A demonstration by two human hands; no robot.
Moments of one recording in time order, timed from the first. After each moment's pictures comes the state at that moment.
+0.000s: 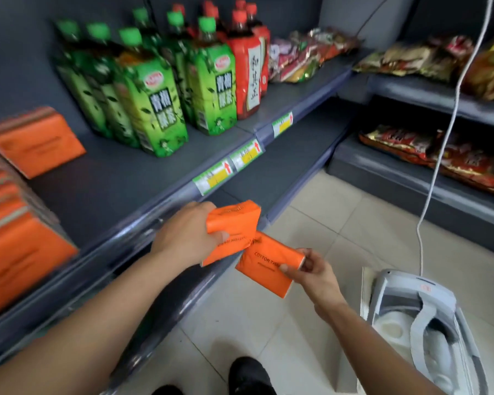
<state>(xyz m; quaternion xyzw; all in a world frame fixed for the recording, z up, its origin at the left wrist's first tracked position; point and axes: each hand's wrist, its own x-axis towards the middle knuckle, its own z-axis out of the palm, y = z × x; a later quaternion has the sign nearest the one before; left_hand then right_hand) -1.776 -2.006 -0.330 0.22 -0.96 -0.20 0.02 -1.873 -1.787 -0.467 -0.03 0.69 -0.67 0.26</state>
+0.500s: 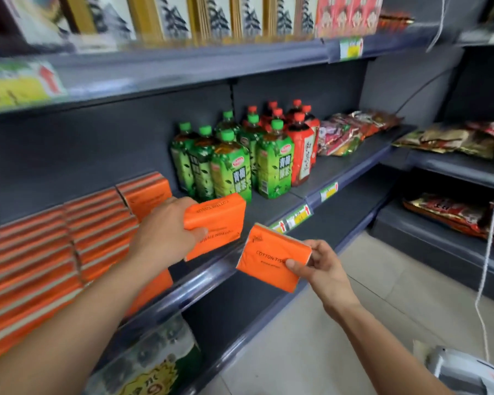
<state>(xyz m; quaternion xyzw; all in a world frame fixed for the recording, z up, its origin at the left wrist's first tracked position) -1.689 -2.073 -0.197 0.31 -0.92 -0.12 0.19 -1.854 -1.871 -0.326 -0.22 0.60 -0.73 0.23</state>
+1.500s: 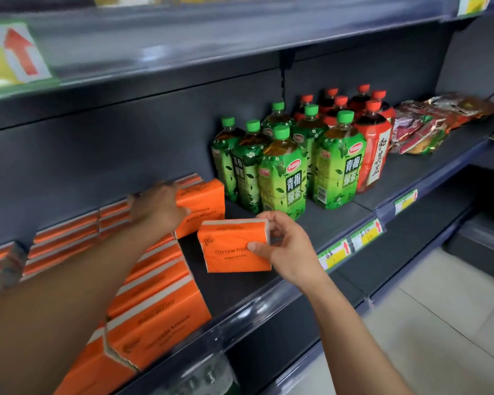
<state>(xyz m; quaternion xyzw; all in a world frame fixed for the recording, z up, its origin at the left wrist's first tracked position) -1.716 -2.235 -0.215 0.49 -0.87 0.05 0.10 -1.842 -2.044 -0.290 -0.38 0.62 -0.64 0.25</state>
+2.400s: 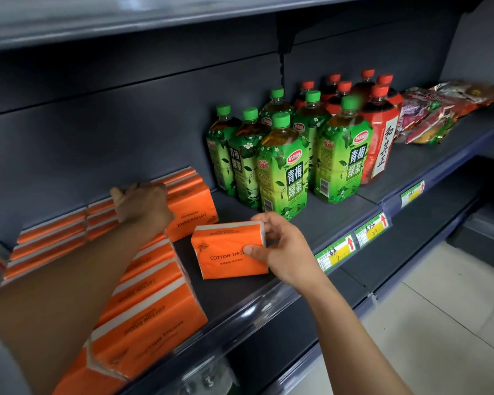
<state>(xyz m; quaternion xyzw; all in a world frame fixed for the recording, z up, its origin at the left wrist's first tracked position) -1.720 -2.265 -0.241 0.50 -0.84 0.21 0.05 -1.847 -2.055 -0.308 -0.38 0.62 -0.63 0.29</state>
